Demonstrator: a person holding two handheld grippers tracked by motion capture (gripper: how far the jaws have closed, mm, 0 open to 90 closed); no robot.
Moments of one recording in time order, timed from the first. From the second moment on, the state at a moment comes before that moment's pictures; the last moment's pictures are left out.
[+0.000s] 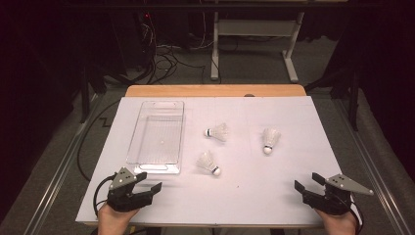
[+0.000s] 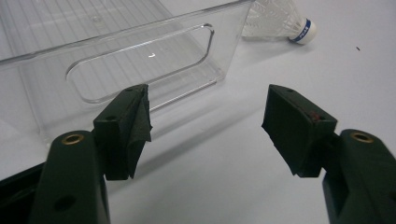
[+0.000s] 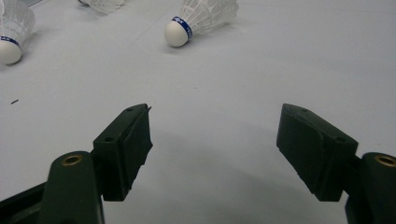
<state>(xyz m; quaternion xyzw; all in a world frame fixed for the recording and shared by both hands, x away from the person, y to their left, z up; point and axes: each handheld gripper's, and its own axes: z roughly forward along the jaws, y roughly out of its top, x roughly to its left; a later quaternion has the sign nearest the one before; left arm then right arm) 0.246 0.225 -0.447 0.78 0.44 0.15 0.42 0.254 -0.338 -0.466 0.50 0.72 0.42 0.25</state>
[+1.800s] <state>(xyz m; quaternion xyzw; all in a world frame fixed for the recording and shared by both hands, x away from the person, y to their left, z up) 0.242 0.266 -0.462 0.72 0.50 0.19 0.44 0.266 -0.324 -0.453 0.48 0.72 0.46 0.22</state>
